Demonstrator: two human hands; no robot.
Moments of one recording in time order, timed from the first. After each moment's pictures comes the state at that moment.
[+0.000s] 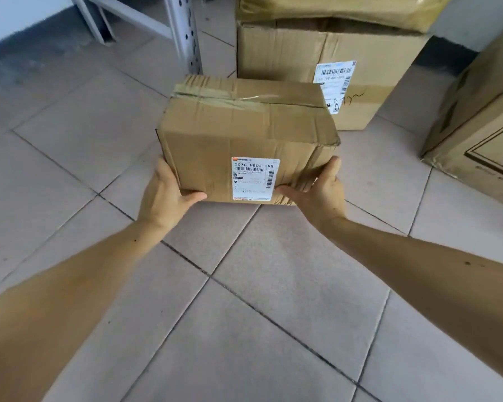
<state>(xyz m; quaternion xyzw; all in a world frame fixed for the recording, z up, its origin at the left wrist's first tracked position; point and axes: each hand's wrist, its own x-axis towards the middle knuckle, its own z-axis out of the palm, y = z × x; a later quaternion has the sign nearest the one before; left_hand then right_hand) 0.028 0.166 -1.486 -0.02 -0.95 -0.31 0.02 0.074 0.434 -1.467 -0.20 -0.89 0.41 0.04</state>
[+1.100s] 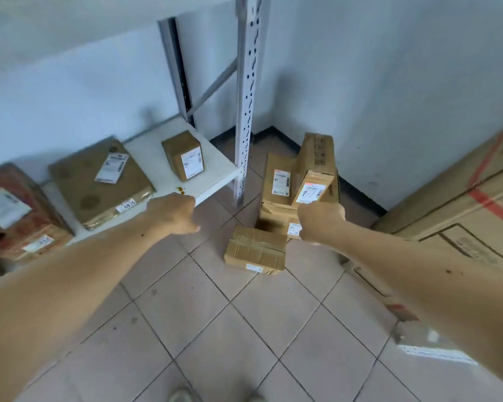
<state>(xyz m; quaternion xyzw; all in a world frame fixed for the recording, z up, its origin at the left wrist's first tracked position) 0.059 0.117 -0.820 -0.02 -0.96 0.02 -0.27 0.064 0.393 -0.808 0.08 -0.95 -0.17 -0.24</state>
